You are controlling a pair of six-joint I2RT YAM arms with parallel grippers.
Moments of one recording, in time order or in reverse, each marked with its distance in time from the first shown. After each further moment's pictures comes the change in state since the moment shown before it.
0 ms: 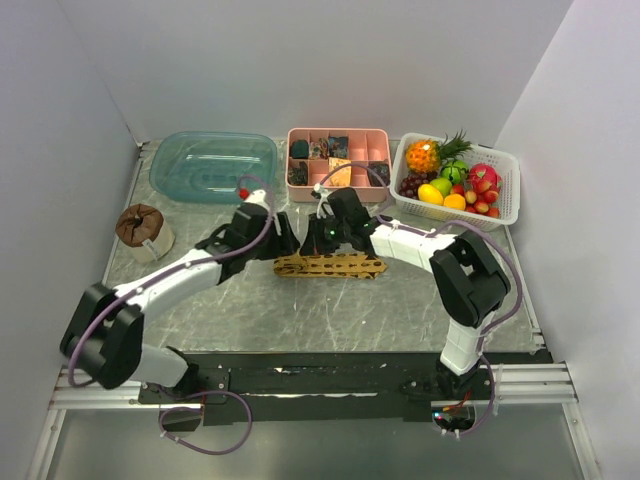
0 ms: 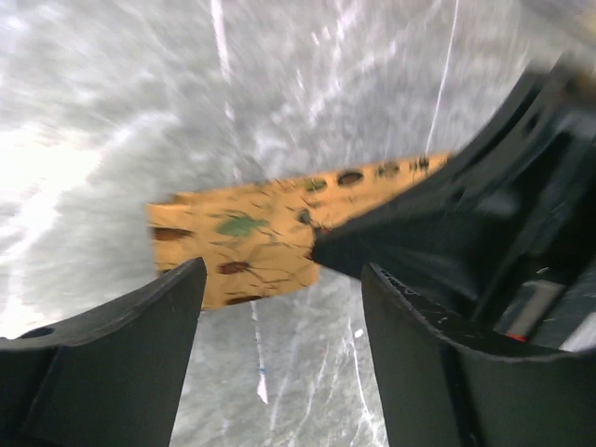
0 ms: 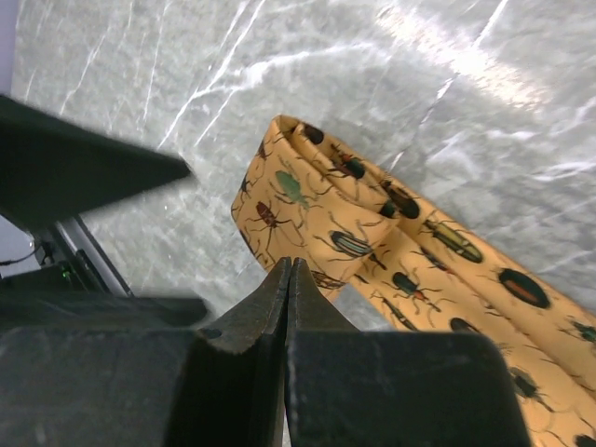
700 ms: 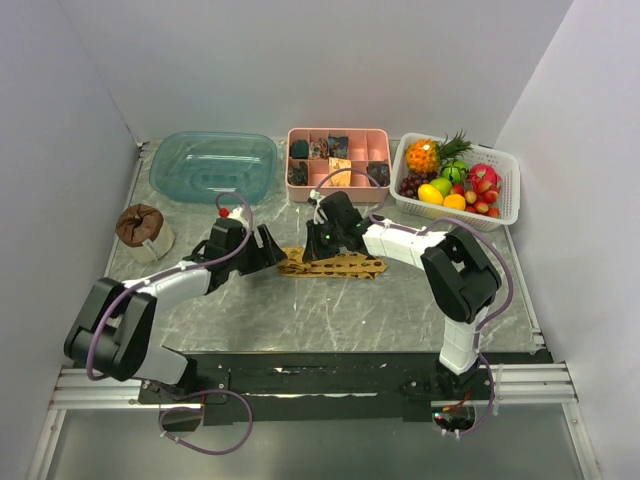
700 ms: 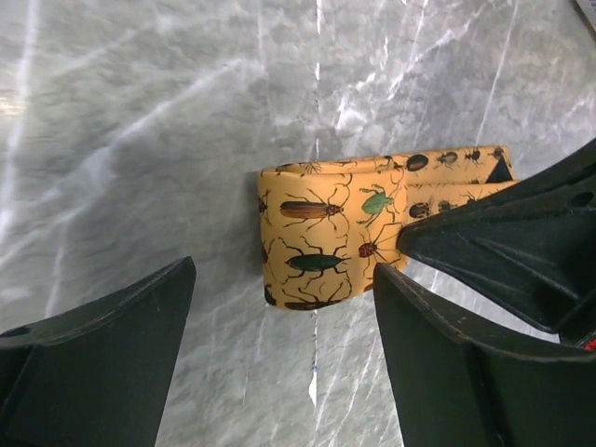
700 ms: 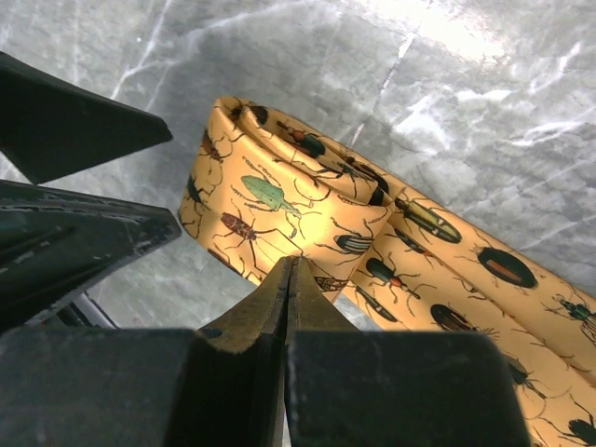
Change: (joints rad) left arm 0.197 0.011 -0.237 0.230 0.228 -0.047; right arm 0.026 0.056 0.043 -0.106 0.085 -0.015
